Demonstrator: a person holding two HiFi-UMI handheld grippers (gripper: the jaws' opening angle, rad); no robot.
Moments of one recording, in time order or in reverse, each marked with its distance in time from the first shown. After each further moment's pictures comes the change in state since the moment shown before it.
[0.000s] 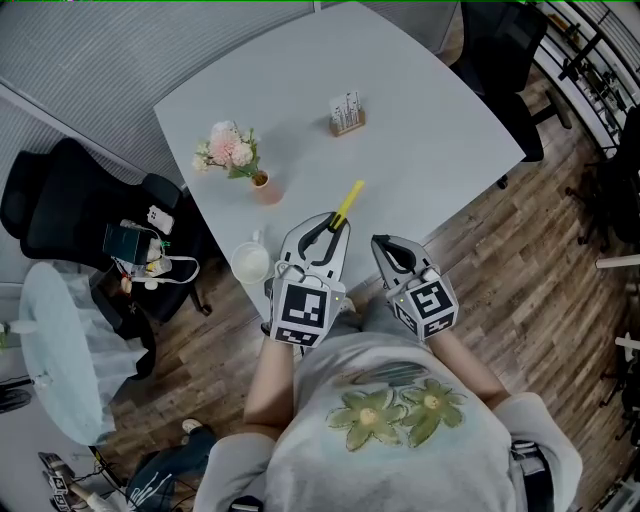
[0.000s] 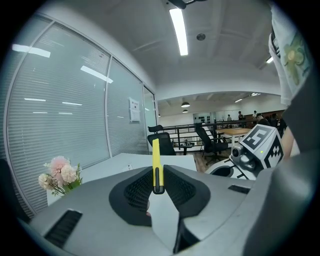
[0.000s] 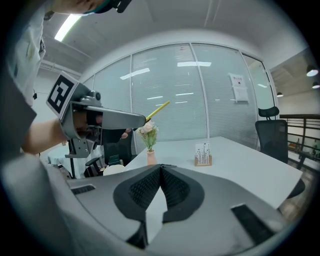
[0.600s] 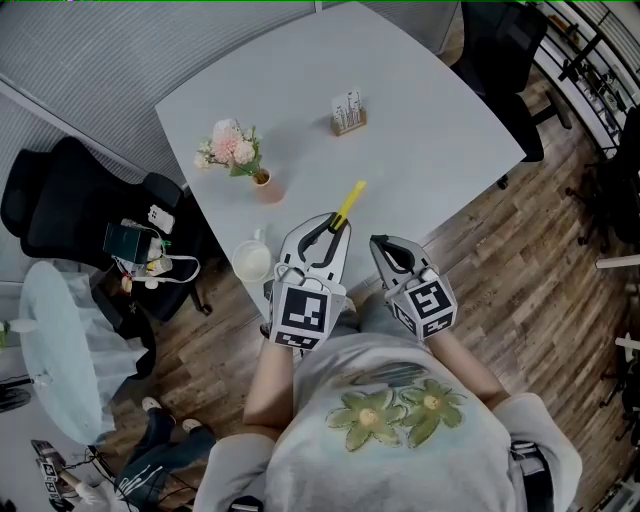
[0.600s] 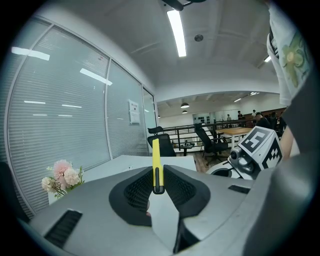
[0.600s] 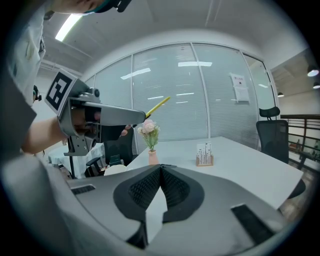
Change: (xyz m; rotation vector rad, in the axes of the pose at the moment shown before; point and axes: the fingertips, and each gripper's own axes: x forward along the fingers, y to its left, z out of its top) left arm -0.008 -0.001 0.007 0.016 -0.016 0.003; right arm 0.001 0.006 0.001 -0.004 0.003 0.006
